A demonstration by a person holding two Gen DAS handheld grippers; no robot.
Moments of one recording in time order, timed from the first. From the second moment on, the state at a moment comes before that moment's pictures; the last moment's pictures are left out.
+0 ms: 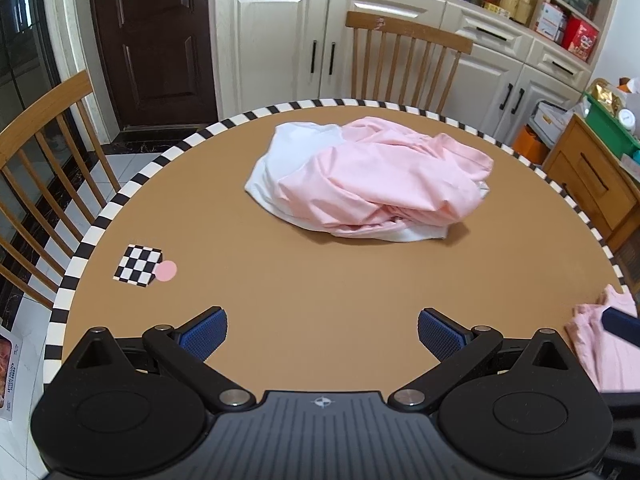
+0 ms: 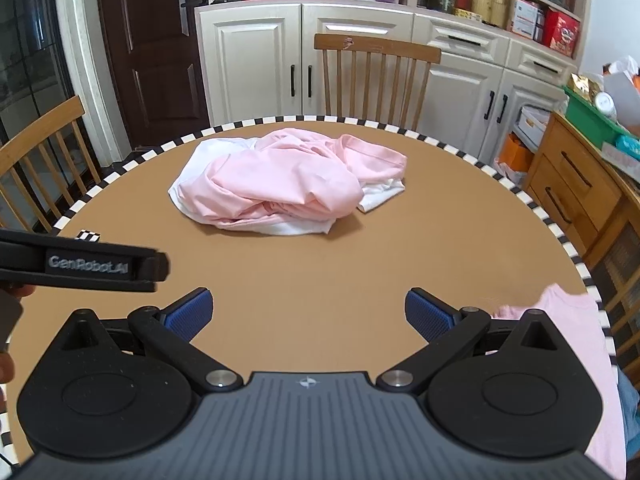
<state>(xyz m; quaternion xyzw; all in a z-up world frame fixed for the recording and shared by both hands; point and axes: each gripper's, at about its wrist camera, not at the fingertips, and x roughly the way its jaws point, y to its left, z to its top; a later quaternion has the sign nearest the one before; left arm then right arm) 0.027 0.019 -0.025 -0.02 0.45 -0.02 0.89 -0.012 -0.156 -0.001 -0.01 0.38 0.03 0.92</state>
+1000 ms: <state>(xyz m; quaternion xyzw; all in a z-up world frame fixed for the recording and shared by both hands) 0.211 0.090 -0.117 -0.18 0.46 -0.17 0.85 0.190 -0.149 -0.080 -0.09 0.44 0.02 0.89</state>
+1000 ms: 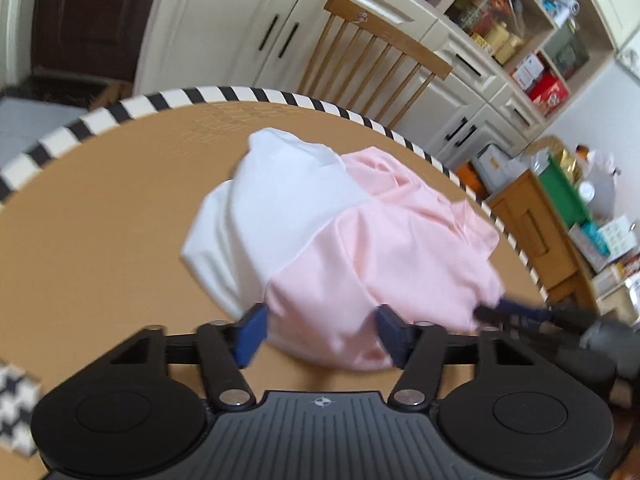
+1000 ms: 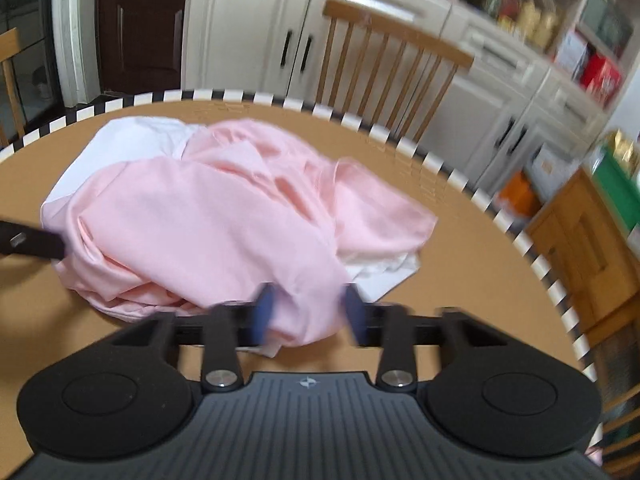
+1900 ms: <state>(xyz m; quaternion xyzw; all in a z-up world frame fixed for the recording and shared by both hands) 0.180 0.099 0.066 -0.22 0.31 -0.29 0.88 0.133 -0.192 0.085 0.04 0.28 0.11 0.95</state>
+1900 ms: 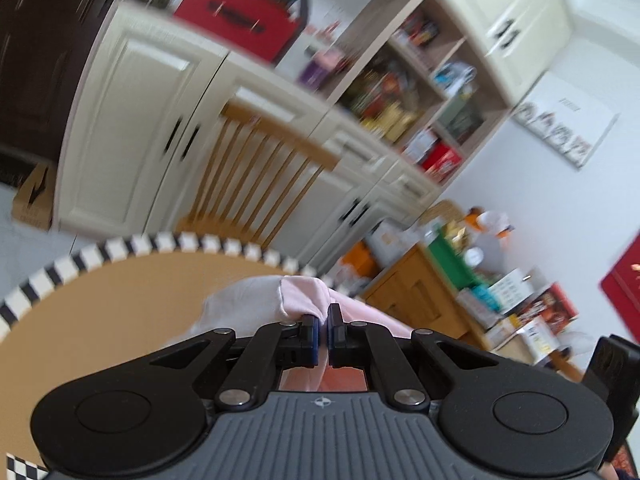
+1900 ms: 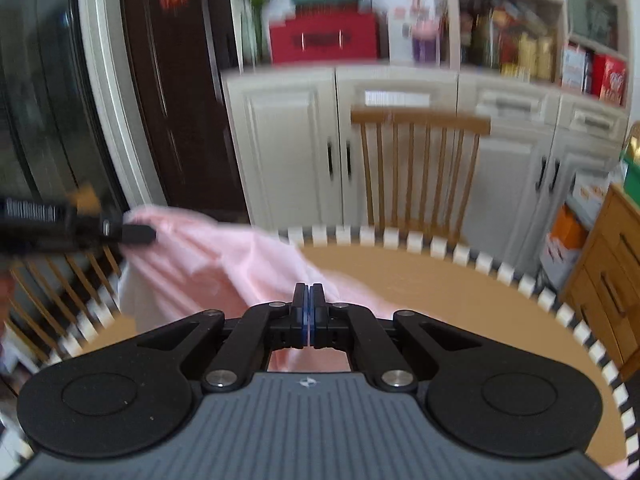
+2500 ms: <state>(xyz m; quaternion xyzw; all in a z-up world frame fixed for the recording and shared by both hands) 0.082 0.049 0.145 -0.24 0.37 -0.29 0.85 0.119 -0.223 0.086 -0.04 0.33 0.08 0.94</state>
